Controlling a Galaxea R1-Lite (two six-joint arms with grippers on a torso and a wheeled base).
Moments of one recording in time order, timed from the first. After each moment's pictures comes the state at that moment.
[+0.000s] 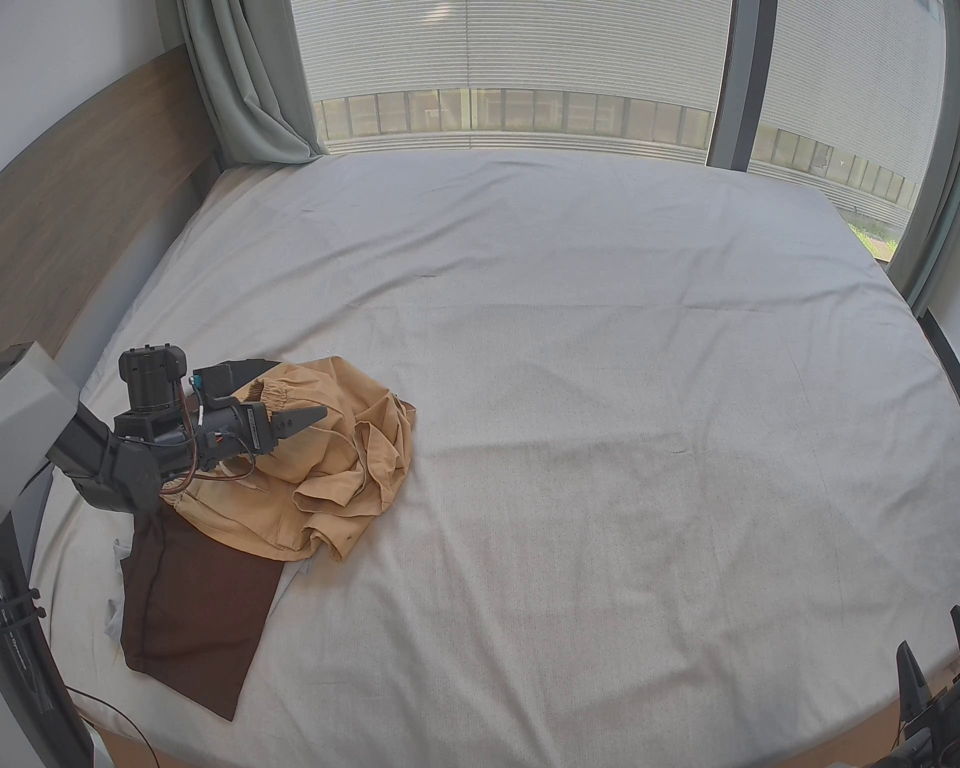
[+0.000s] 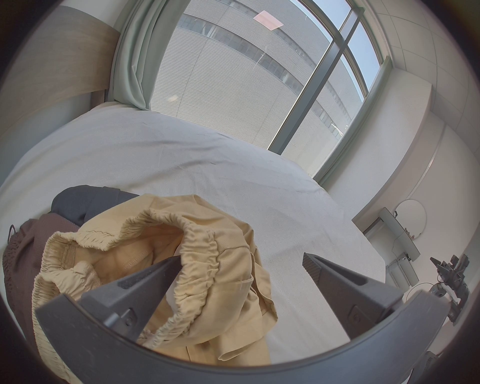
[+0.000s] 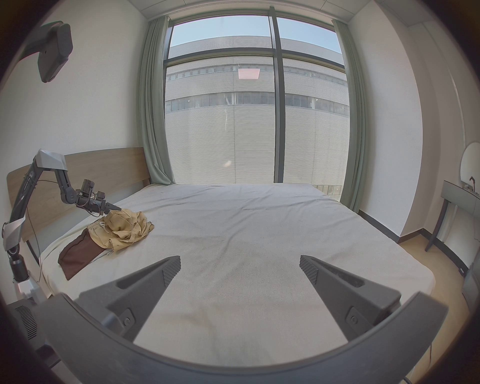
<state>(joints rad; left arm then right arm) 0.01 2.12 -1.01 -0.77 -0.61 -0.13 0.01 0.02 -0.02 0.00 0.00 0.00</state>
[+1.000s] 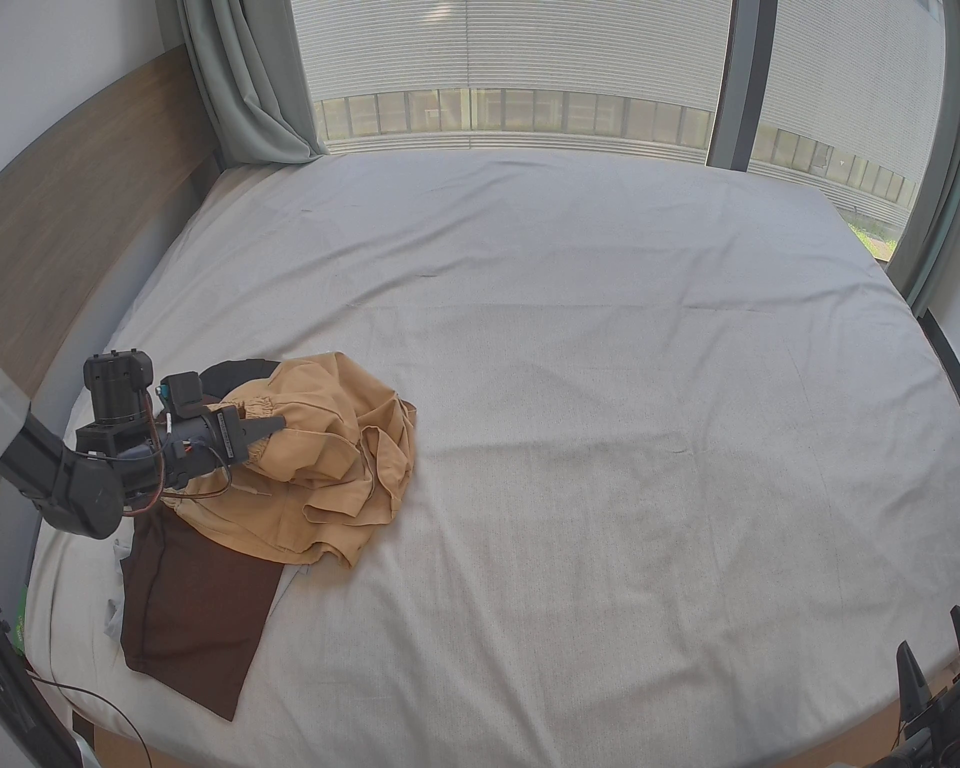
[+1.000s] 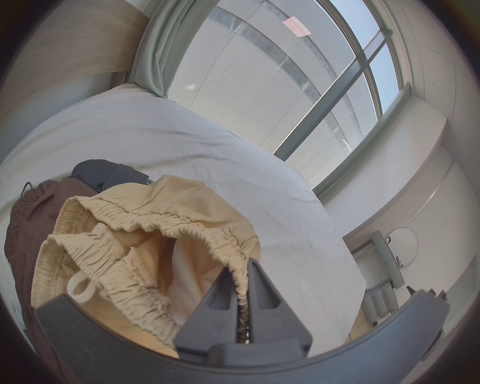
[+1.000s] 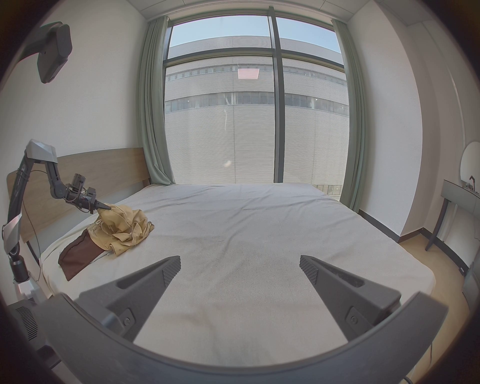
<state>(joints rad) 0.01 1.93 -0.81 -0.77 -0.60 -0.30 0.01 0.02 -0.02 0.00 0.00 0.00</state>
